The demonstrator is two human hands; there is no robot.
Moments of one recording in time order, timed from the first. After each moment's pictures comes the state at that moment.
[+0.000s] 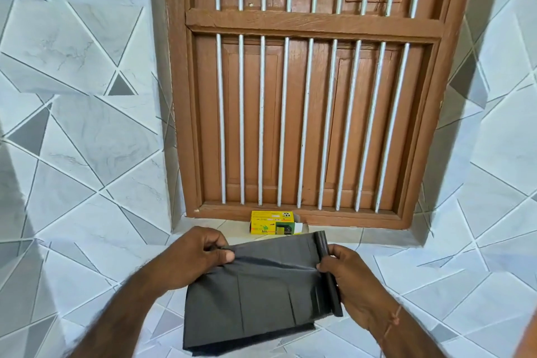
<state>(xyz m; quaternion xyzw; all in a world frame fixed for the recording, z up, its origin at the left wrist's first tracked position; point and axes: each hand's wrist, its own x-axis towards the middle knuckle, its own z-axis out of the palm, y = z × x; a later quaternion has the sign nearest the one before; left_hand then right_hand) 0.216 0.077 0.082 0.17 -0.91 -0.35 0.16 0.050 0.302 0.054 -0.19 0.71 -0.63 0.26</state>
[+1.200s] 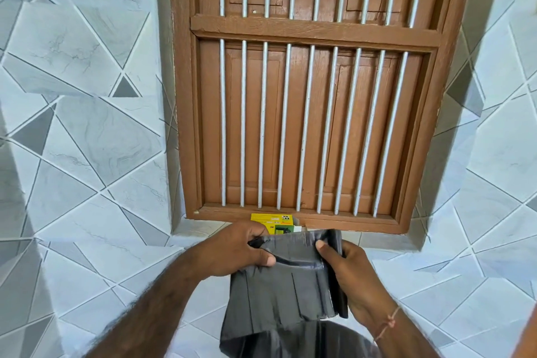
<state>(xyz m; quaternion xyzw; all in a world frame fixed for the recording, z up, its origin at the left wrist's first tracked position) 0.176 0.110 0.098 0.06 -0.91 -0.40 0.10 0.051 0.301 0.060 -0.23 0.70 -0.66 0.15</state>
